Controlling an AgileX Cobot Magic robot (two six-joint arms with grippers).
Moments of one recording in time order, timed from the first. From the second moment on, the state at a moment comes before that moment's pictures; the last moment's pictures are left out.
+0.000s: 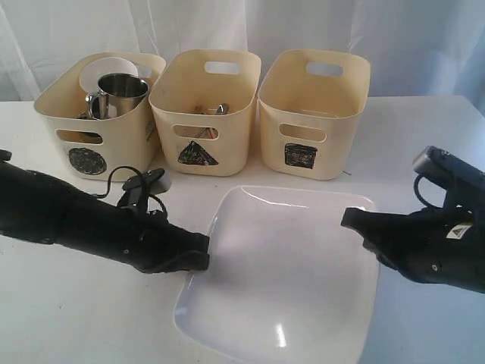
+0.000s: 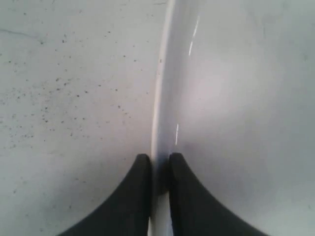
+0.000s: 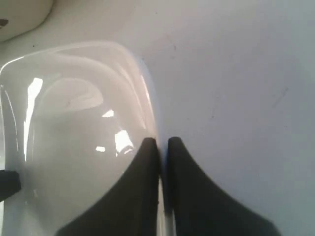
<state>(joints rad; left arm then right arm) -0.51 1.82 -0.80 -1.64 0.53 1.32 0.43 1.28 -0.44 0.60 0.01 0.10</state>
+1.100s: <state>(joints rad) -0.51 1.72 -0.98 -1.64 0.25 1.34 0.43 1.26 -0.57 0.63 0.02 0.09</state>
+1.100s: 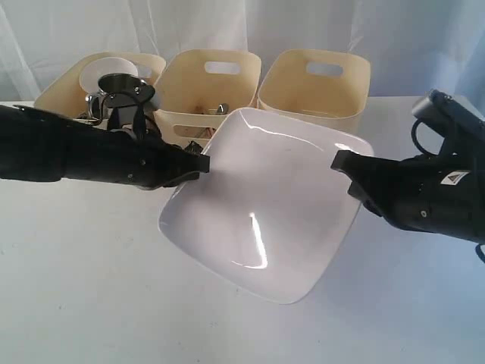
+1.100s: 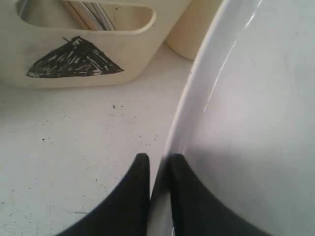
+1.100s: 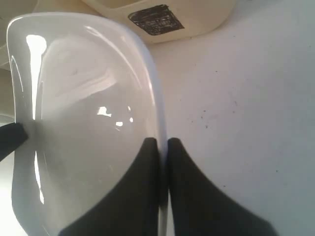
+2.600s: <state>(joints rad) -0.72 1.83 -1.00 -1.45 0.84 1.18 0.45 1.41 -0.57 0.63 0.17 0.08</state>
